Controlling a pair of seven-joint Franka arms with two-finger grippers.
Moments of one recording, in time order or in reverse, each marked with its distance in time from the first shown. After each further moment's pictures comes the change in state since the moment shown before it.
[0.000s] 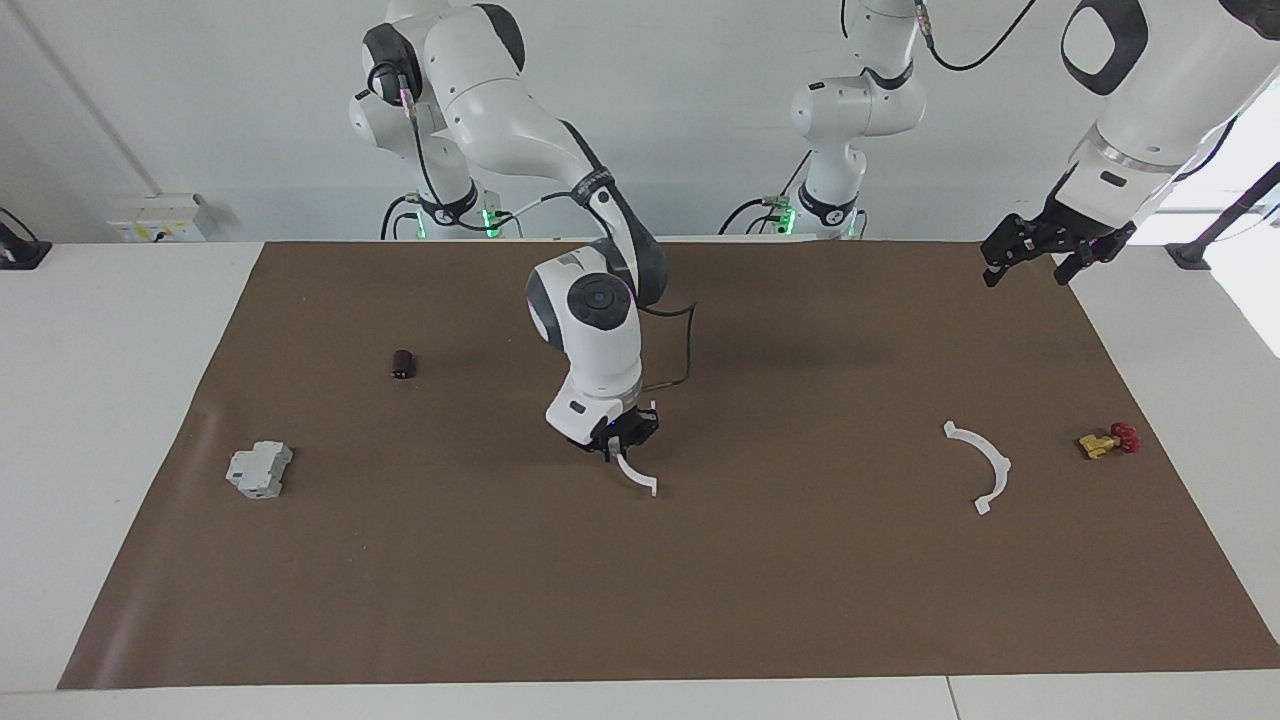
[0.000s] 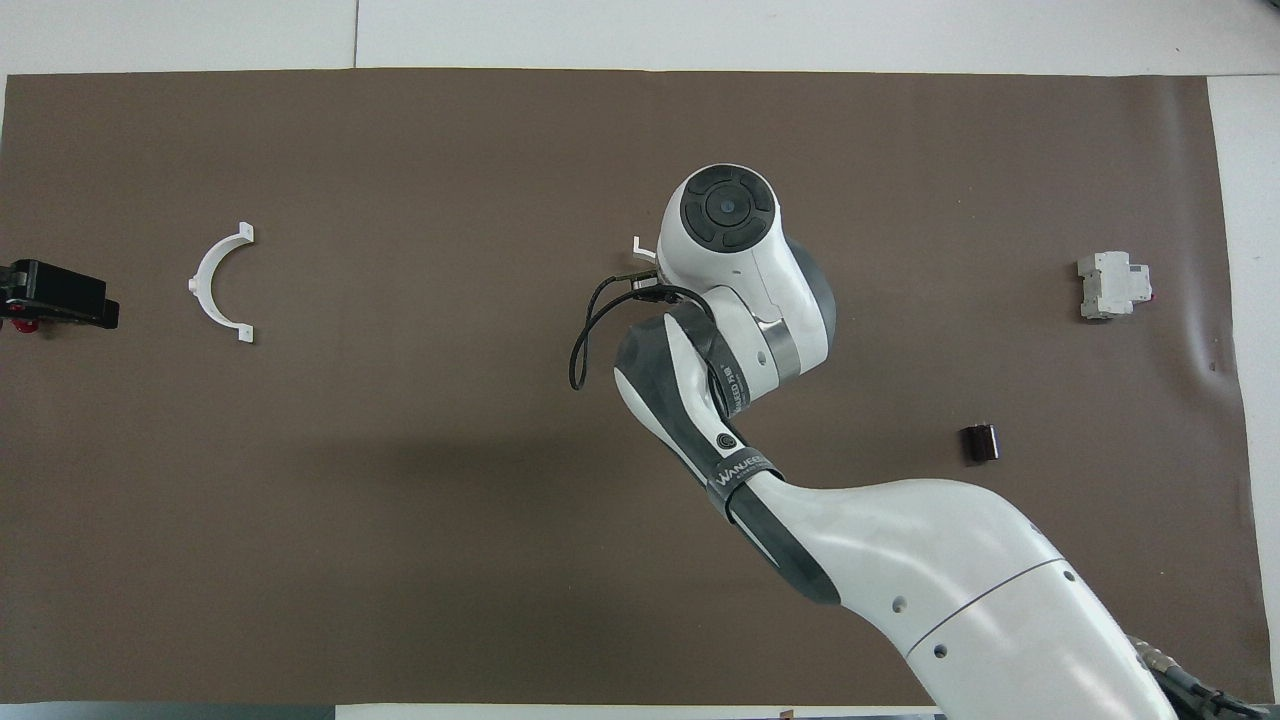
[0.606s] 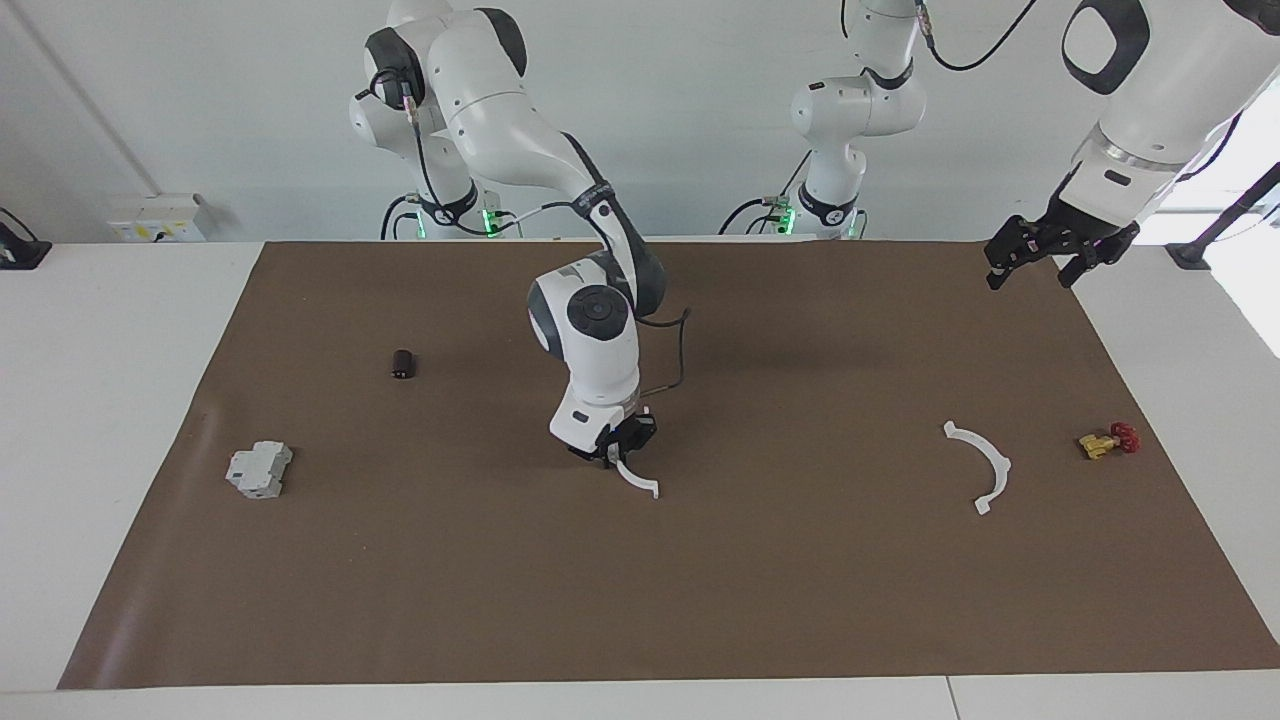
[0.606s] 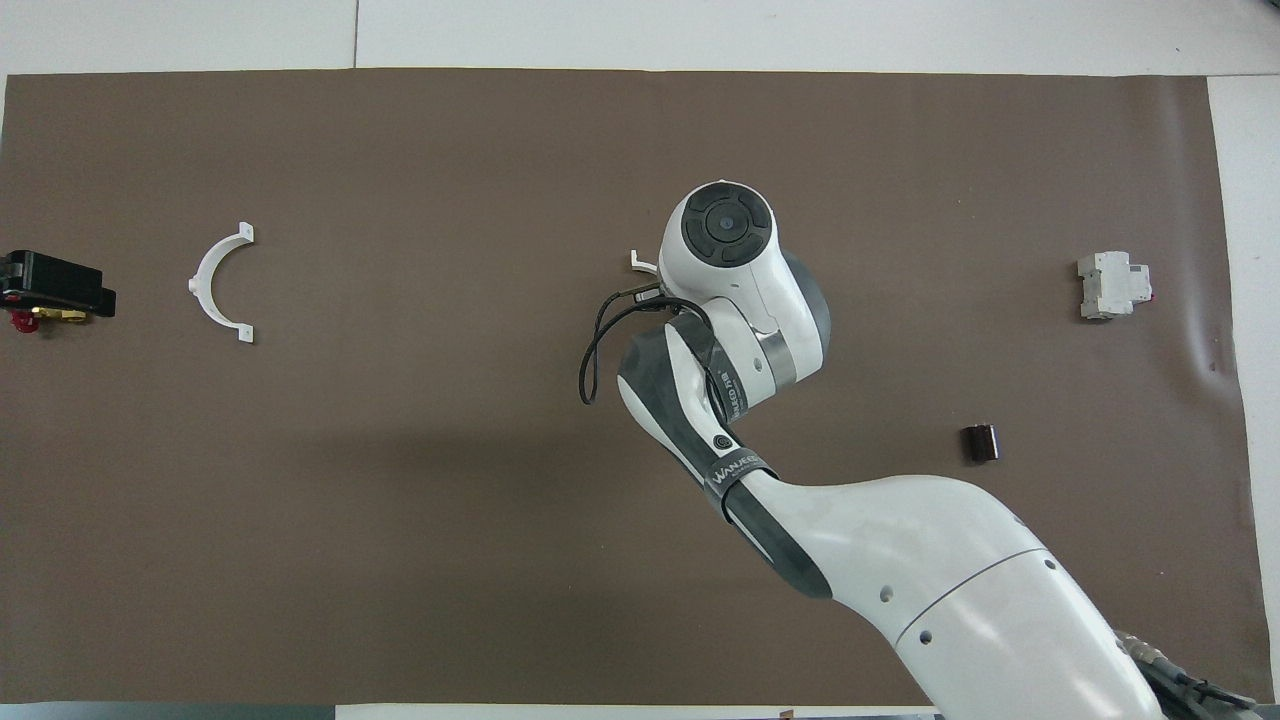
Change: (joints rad) left arm 0.001 0.000 0.002 -0.009 0.000 0.056 -0.001; right arm 0.002 0.012 0.001 -0.034 0.000 0.049 -0.091
